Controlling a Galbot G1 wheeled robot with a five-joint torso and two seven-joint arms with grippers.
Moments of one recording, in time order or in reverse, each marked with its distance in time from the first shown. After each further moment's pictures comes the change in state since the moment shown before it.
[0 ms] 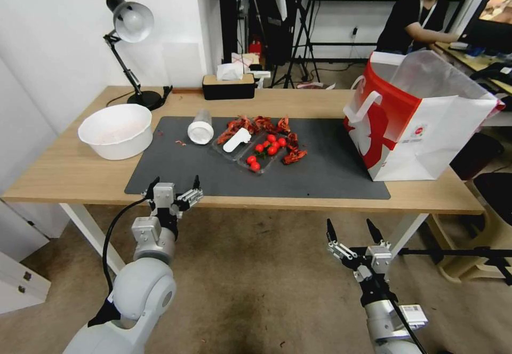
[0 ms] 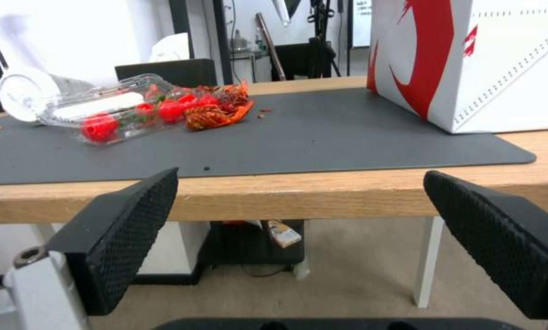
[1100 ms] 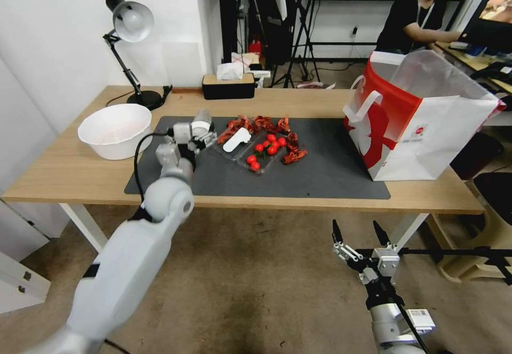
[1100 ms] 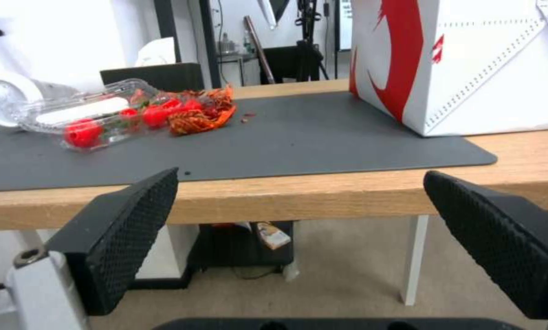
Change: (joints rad) left arm -0.579 0.008 0.176 0.383 -0.228 0.019 0.001; right arm -0.025 0.014 0.026 0.017 0.003 0.009 0.002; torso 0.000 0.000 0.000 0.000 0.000
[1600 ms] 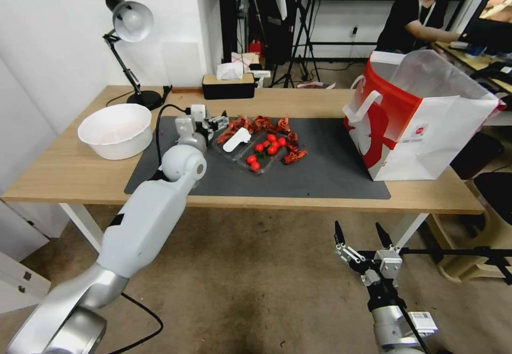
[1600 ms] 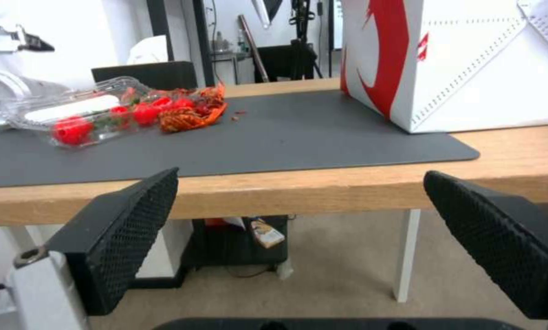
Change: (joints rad) left arm -0.291 -0.063 0.118 0.320 -0.083 0.105 0.028; right arm -0.014 0.008 0.016 -0.002 0.000 0.010 0.002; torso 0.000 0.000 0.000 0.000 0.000
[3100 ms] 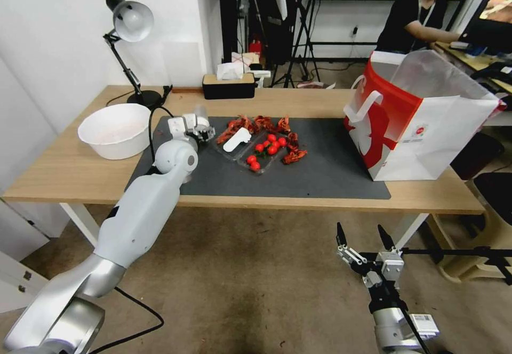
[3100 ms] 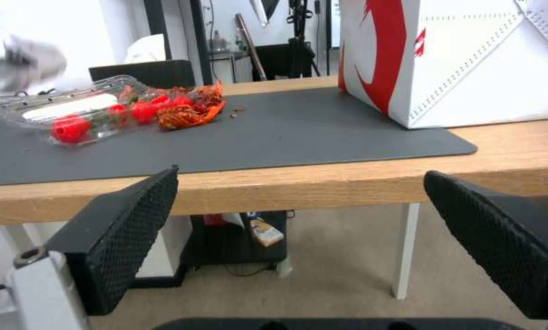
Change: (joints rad) left arm -0.004 0.038 -0.032 -0.012 -0.138 0.032 0.018; right arm -0.004 0.007 -0.003 -0.001 -0.002 0.003 0.005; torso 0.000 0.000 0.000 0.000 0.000
